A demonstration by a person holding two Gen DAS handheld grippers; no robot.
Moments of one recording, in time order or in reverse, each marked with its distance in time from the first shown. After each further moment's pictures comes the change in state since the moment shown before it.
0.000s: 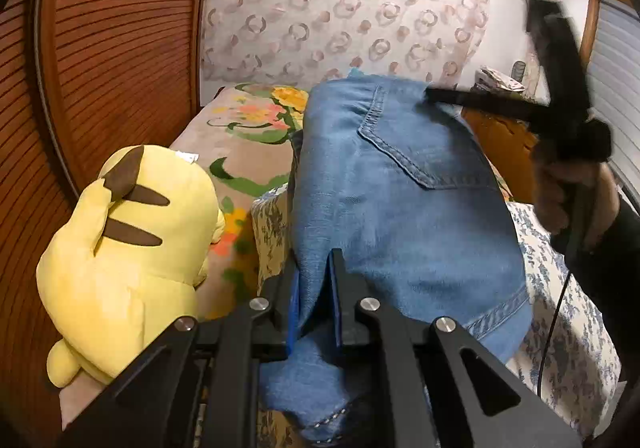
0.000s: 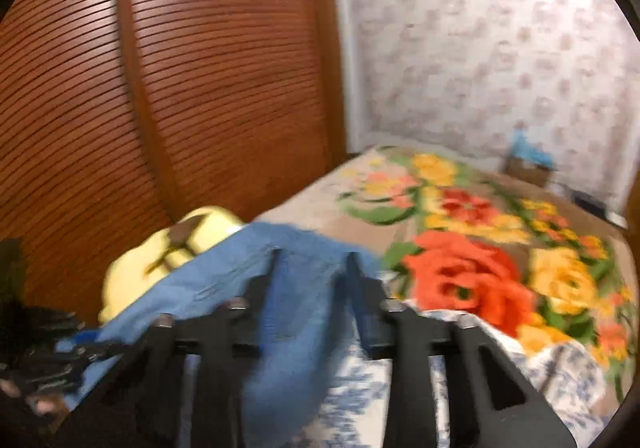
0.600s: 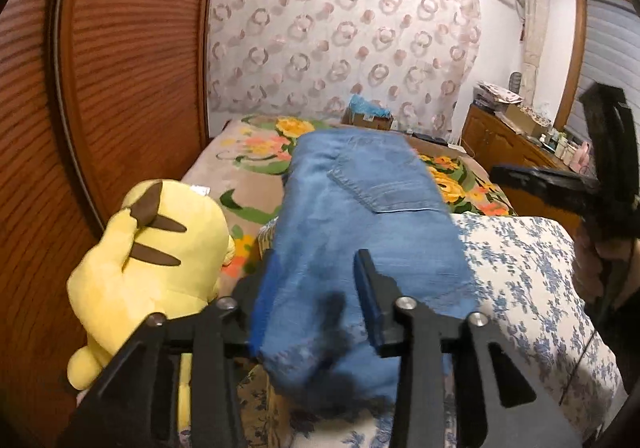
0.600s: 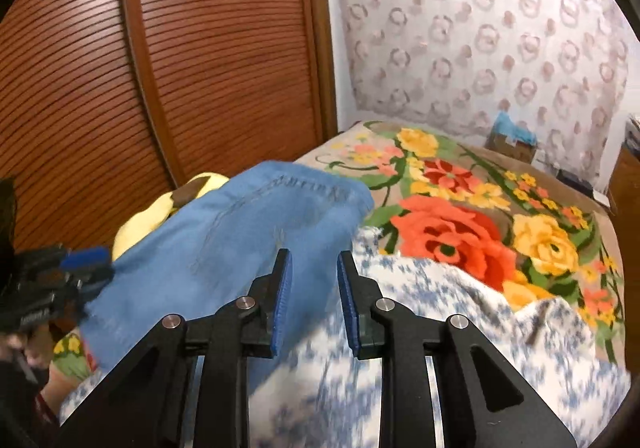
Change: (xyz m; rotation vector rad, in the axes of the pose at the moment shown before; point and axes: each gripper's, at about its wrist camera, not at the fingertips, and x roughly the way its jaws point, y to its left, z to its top) left arm -0.064 -0.033 0.001 0.053 -0.112 0.043; right arm -0.102 0.016 -0.060 0.083 0.001 -0.053
